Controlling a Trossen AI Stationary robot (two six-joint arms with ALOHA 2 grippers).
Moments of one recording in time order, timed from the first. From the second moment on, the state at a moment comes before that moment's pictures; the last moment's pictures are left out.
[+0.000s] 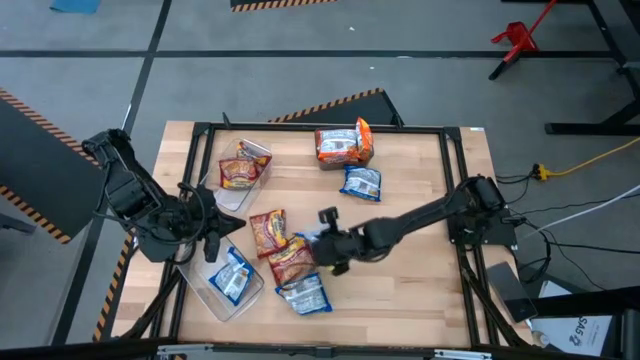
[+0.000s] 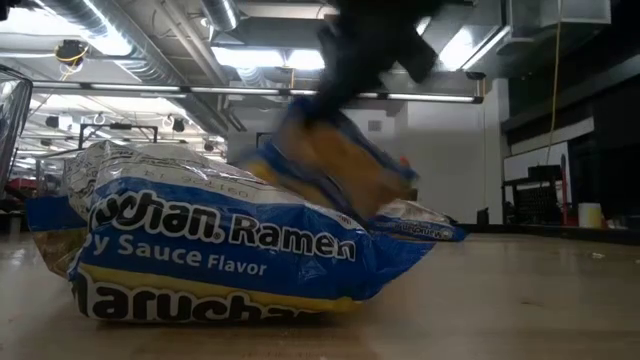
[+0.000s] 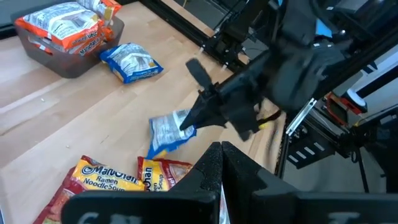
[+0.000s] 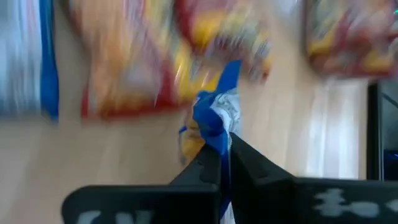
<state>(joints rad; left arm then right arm) -0.83 1.03 1.24 -0.95 -0.88 -1.19 0.32 1.93 1.46 -0.50 0.45 -0.22</state>
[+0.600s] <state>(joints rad) -0.83 0.94 1.24 -0.95 -0.95 -1.19 0.30 2.04 1.77 0.14 0.06 -0.06</state>
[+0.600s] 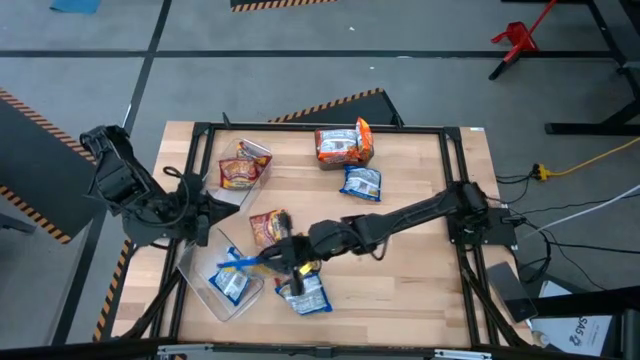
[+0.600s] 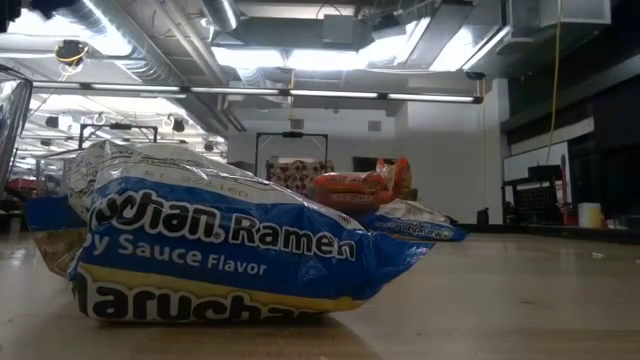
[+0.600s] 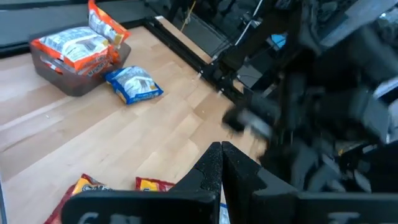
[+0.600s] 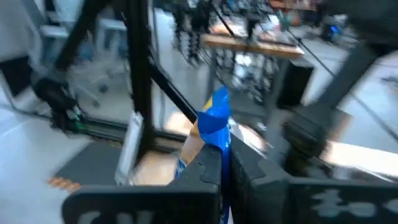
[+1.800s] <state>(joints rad) -0.83 0.92 1.24 -0.96 -1.01 -1.14 0.19 2.64 2.33 0.11 -0.38 0.36</state>
